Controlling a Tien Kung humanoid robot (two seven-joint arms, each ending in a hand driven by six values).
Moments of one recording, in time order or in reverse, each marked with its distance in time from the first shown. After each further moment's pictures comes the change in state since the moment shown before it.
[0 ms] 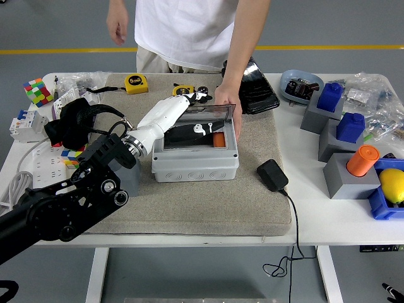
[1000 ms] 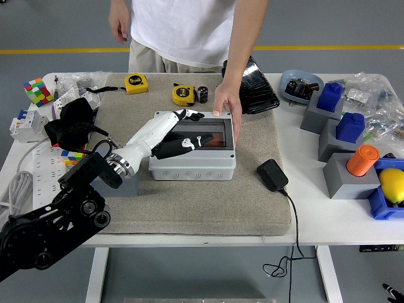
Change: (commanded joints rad) left arm 0.173 0.055 -0.128 -0.182 -0.029 -0.034 0.017; right arm -0.003 0.000 0.002 -0.001 -0.005 0.004 -0.001
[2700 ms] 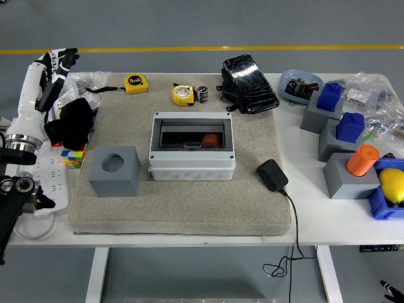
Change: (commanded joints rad) left arm 0.226 -0.022 -0.567 0.041 -0.247 0.092 -0.246; right arm 0.013 0.021 0.055 -0.007 -0.021 -0.005 -0.016
